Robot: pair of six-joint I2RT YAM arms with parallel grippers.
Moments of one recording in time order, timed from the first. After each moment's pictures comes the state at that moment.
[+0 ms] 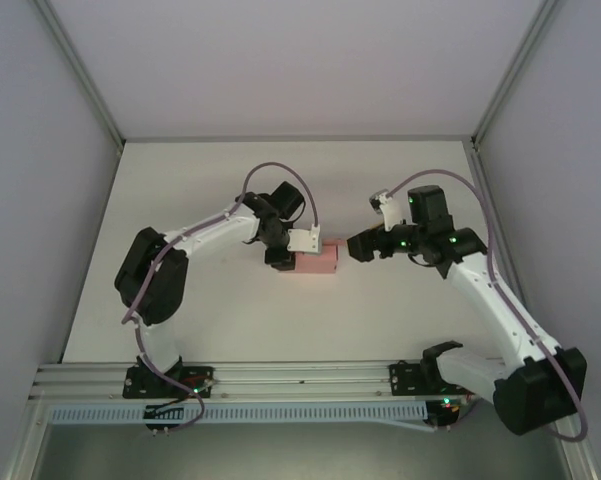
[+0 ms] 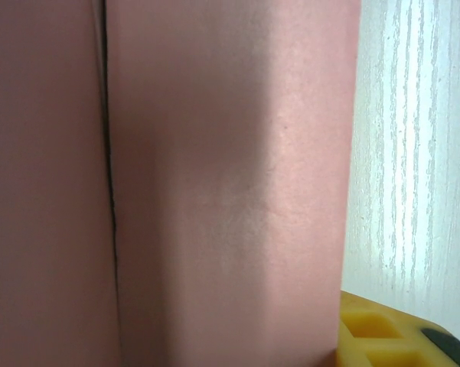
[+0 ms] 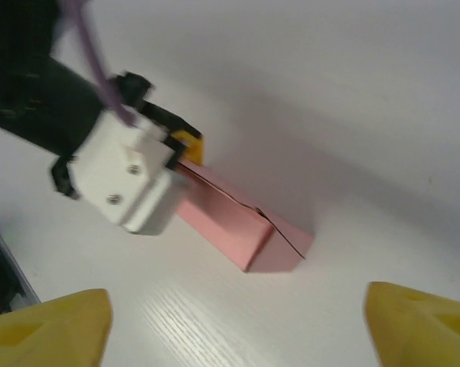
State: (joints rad) left arm -0.75 1.86 1.42 -0.86 0.16 0.89; right arm 0.32 1.12 0.95 -0.66 -0.53 0.00
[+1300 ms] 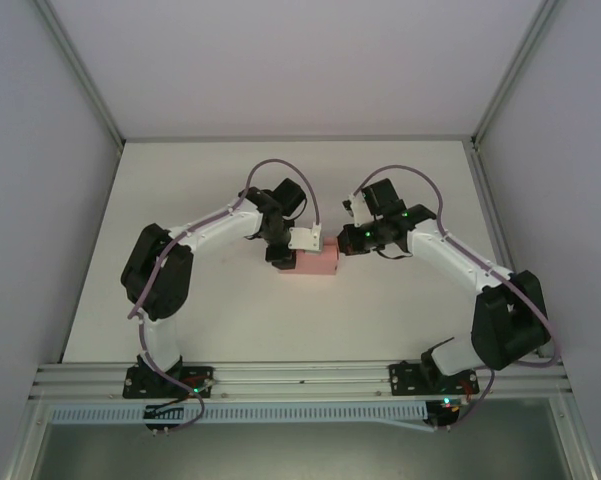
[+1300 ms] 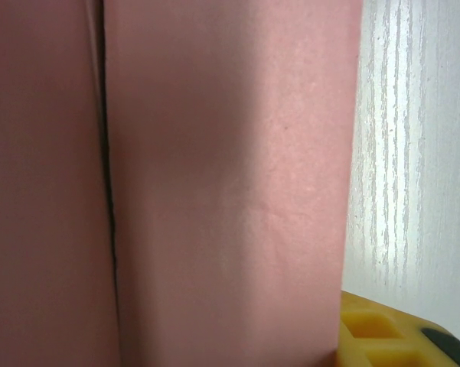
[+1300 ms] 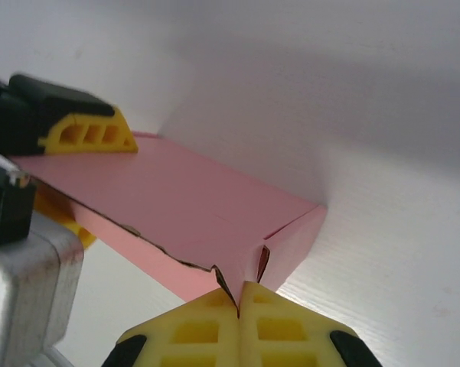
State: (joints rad) left arm -0.75 1.90 1.48 -0.92 0.18 0.90; right arm 0.48 1.44 1.06 -0.66 -0.40 0.32
